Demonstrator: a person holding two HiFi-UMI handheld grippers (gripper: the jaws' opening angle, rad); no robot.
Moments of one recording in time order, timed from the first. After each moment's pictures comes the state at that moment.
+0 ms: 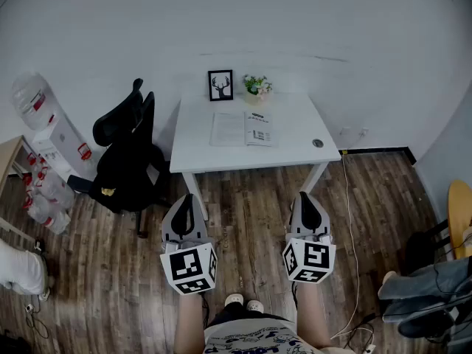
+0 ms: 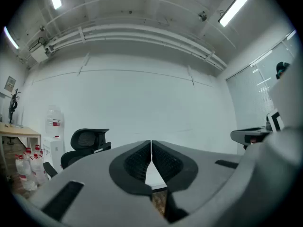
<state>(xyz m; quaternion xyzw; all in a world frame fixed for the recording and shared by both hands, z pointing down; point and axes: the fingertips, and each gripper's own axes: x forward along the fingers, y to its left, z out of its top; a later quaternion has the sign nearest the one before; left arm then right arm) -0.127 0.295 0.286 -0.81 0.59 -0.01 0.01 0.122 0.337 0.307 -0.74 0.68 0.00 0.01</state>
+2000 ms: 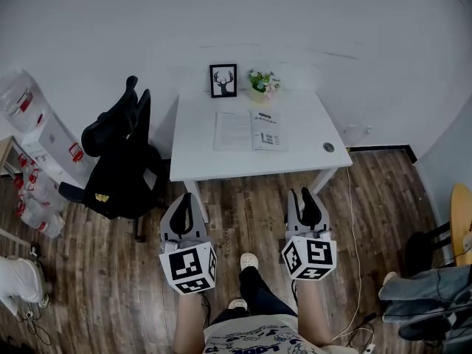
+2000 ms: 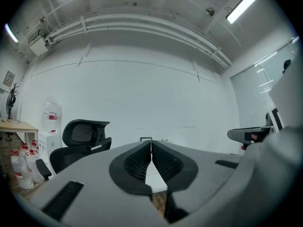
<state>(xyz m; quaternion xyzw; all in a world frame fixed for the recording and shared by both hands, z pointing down) -0.156 0.182 0.321 -0.81 0.59 -0.02 -0.01 0.085 0.223 0.331 -0.72 0.70 -0.03 0.02</state>
